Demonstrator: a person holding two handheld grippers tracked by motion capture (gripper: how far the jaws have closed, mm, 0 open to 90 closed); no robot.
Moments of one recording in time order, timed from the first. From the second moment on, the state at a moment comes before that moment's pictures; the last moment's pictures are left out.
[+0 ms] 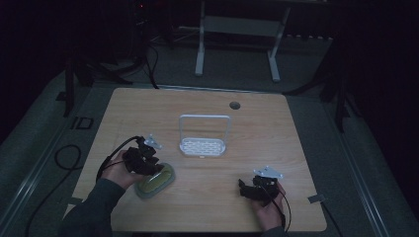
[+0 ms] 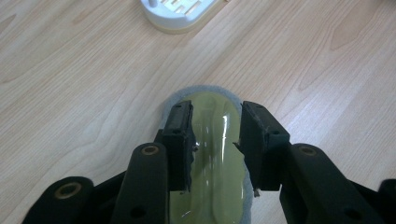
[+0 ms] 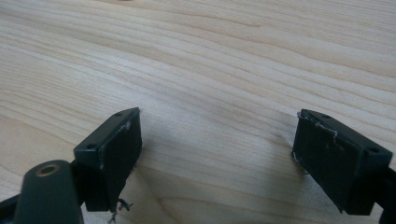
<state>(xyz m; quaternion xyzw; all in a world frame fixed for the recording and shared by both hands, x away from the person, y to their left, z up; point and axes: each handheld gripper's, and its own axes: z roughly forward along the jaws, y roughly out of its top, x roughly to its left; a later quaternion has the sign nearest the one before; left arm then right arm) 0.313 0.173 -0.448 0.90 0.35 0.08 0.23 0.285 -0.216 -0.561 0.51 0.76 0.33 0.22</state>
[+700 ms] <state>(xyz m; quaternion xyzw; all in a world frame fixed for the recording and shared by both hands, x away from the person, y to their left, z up) 0.323 0.166 -0.446 0.91 0.37 0.05 0.18 0.286 -0.216 -0.561 0.51 0.76 0.33 0.22</state>
